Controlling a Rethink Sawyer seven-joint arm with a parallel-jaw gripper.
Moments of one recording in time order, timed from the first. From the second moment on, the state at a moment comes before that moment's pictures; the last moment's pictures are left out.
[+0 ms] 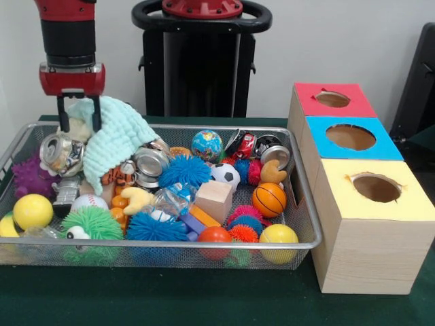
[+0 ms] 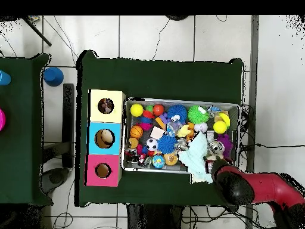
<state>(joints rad) -1.14 -0.73 0.59 1.97 -0.87 0.43 1.69</state>
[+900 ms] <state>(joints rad) -1.08 -0.82 0.69 1.97 -0.74 0.60 1.69</state>
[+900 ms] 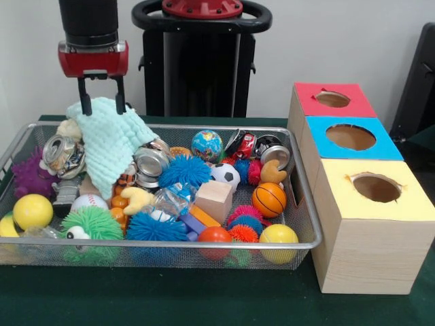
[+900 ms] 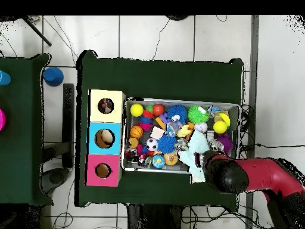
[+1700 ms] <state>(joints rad) -1.08 -0.75 0.73 1.96 -0.77 0.33 1.69</state>
